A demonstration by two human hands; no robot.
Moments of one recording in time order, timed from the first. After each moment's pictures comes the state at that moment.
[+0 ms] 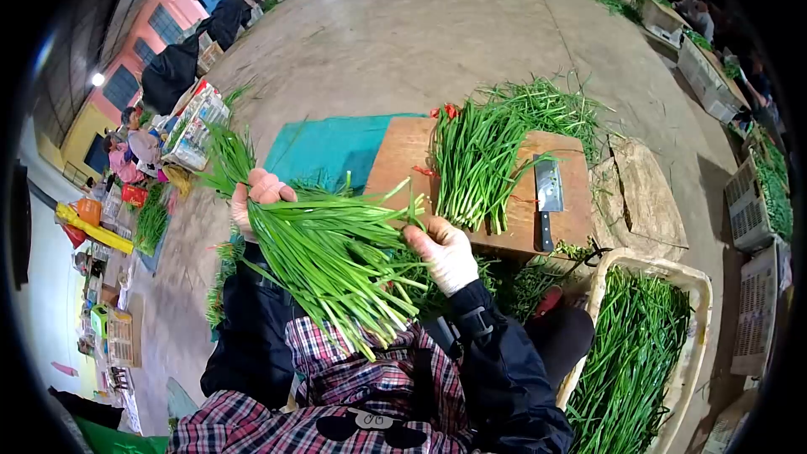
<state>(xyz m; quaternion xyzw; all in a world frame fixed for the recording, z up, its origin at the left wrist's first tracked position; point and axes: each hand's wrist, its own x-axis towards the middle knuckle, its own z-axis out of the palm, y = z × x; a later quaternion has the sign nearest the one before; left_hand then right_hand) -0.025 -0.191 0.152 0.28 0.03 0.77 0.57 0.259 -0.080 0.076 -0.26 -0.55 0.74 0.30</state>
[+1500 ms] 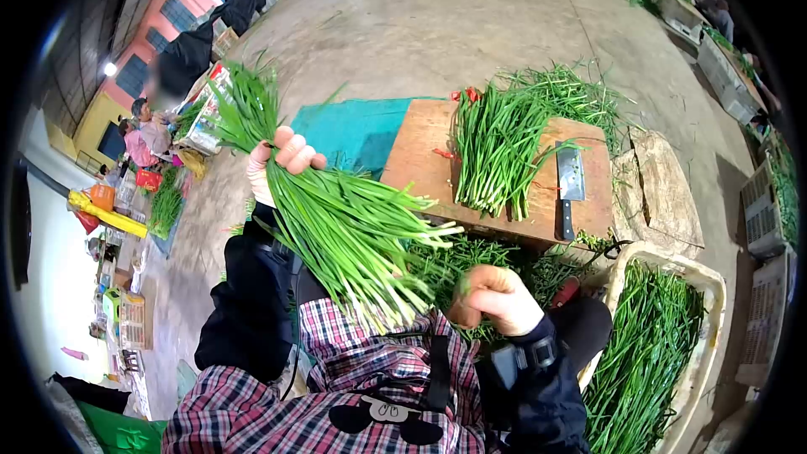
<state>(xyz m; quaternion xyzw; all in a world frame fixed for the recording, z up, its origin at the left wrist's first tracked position) -0.007 -0.176 0.187 0.31 0.15 0.74 0.58 0.346 -0.114 0.083 -0.05 -0.40 0.89 0.21</state>
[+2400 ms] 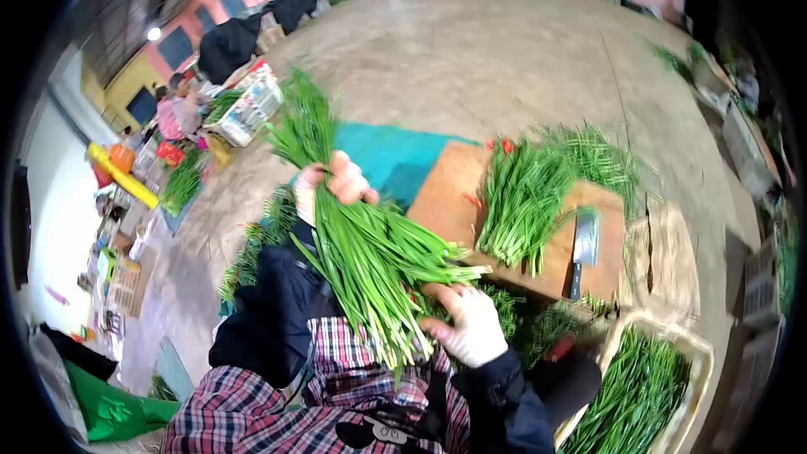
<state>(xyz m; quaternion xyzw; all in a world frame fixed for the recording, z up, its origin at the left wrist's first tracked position) -0.003 -0.172 0.190 0.33 0.10 0.73 0.59 0.281 -0.119 0.125 -0.13 -0.89 0.36 0.24</state>
